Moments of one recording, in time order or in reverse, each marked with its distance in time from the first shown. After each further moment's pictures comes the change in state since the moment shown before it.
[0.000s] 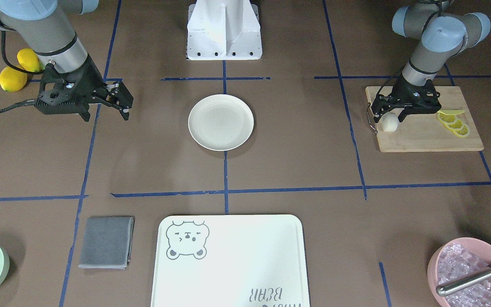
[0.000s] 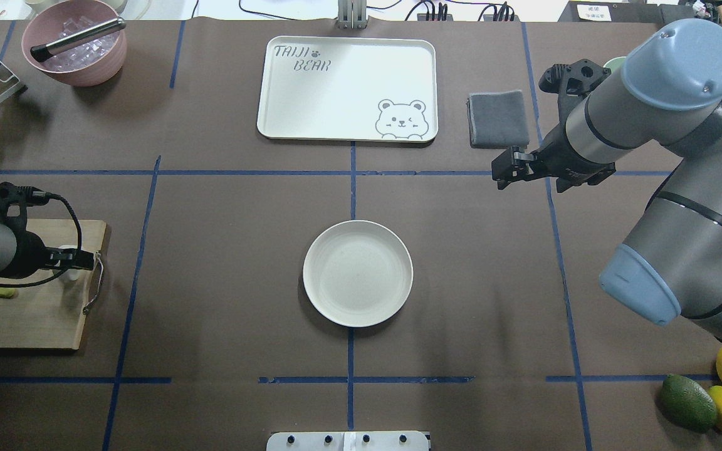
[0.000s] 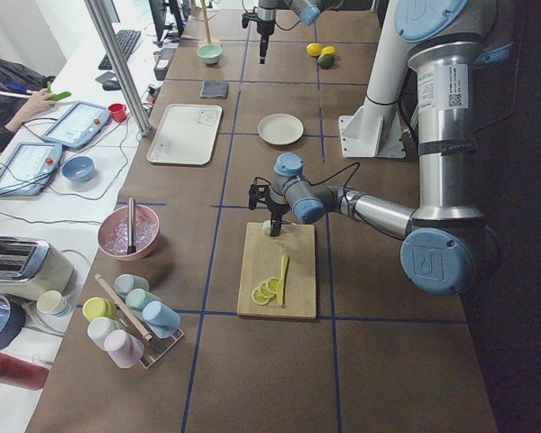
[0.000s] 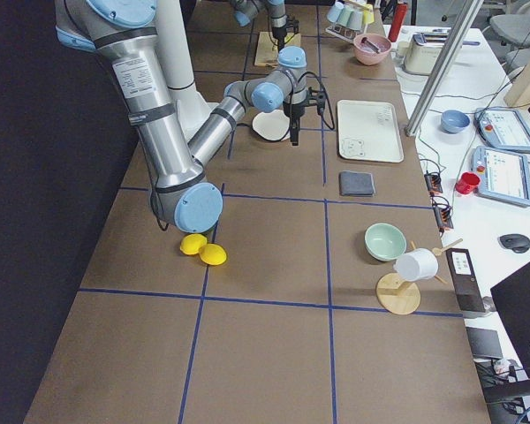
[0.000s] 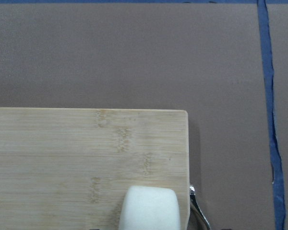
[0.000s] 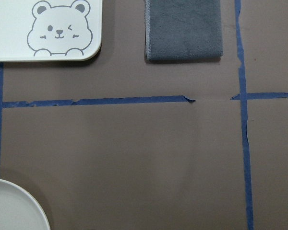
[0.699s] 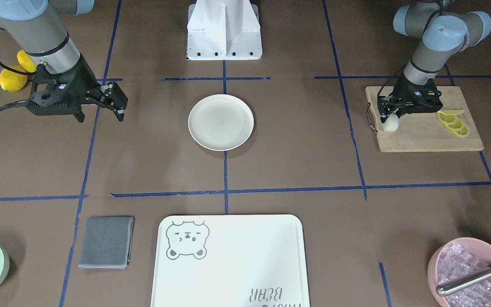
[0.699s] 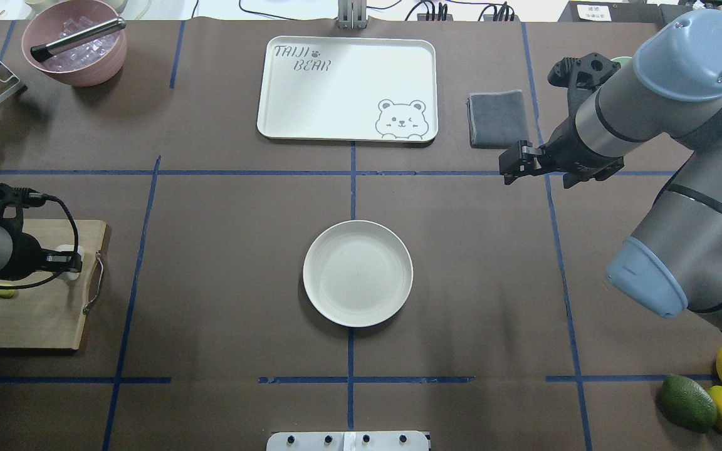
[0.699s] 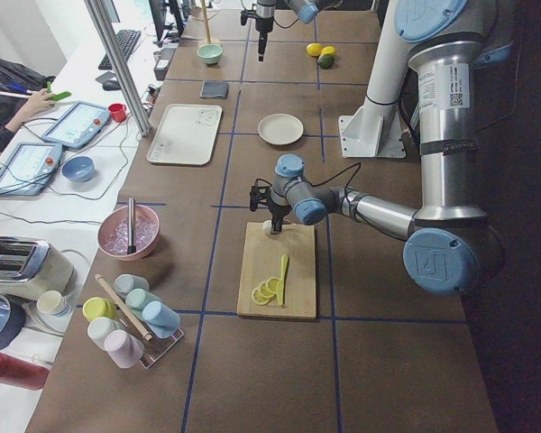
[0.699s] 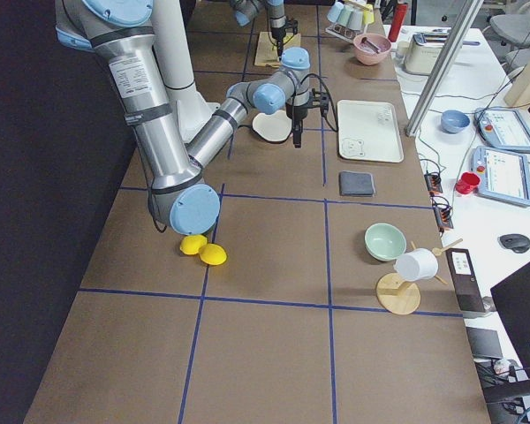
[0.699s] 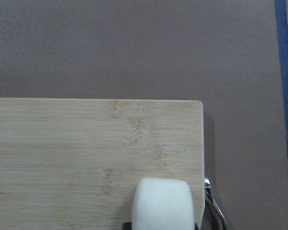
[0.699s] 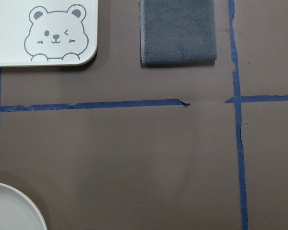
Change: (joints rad) left arm -0.001 0.010 -0.011 0.000 -0.001 0.002; right arm 0.020 -0.007 0.000 -0.001 0.014 -0.006
